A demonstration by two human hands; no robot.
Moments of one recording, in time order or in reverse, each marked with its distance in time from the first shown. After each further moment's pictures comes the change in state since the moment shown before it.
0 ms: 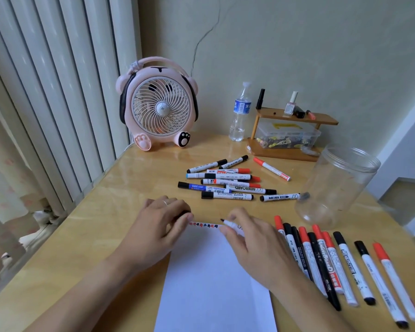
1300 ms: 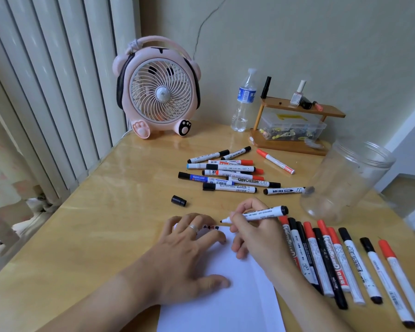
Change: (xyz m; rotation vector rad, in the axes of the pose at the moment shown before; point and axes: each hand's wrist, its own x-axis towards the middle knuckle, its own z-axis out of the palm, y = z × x) left_hand -0.023 0.047 0.011 0.178 -0.450 0.072; right_hand 0.014 0.001 0.023 0.849 0.076 0.563
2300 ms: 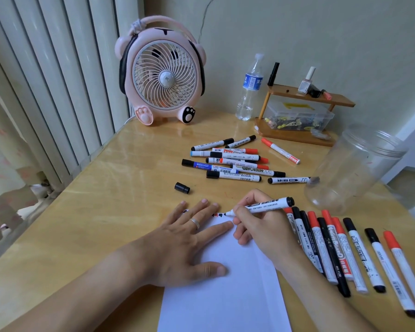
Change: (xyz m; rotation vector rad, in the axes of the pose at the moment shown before) left_hand 0.001 -0.009 -0.002 0.033 -0.322 0.019; right_hand -0.002 0.005 -0.006 -0.036 -0.077 -0.024
